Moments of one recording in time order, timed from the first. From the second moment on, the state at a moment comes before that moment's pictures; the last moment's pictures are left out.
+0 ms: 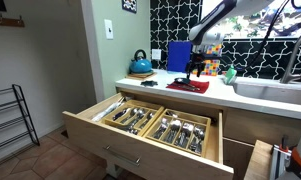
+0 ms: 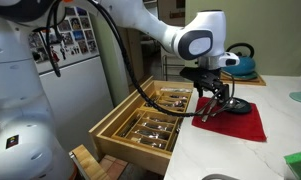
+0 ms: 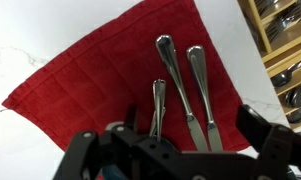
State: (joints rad) arm -0.21 0.09 -0.27 -2.03 0.10 2.28 -0.26
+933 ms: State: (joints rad) arm -0.25 0.25 -0.23 -1.91 0.12 2.34 -0.24
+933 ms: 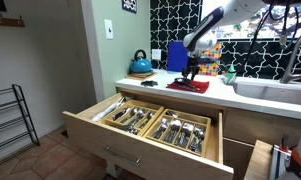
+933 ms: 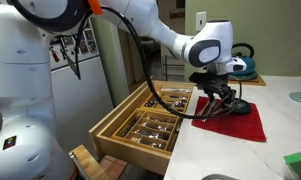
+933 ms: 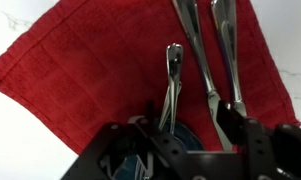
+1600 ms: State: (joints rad) arm -0.26 0.29 -0.22 -1.88 0.12 2.34 -0.22
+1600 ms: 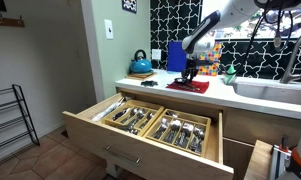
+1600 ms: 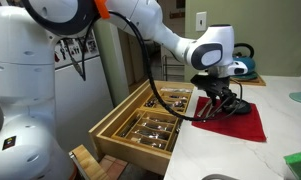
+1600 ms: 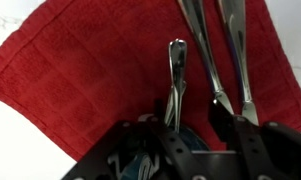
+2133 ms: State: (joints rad) arm -0.26 0.32 -0.22 -1.86 0.12 2.34 -0.21
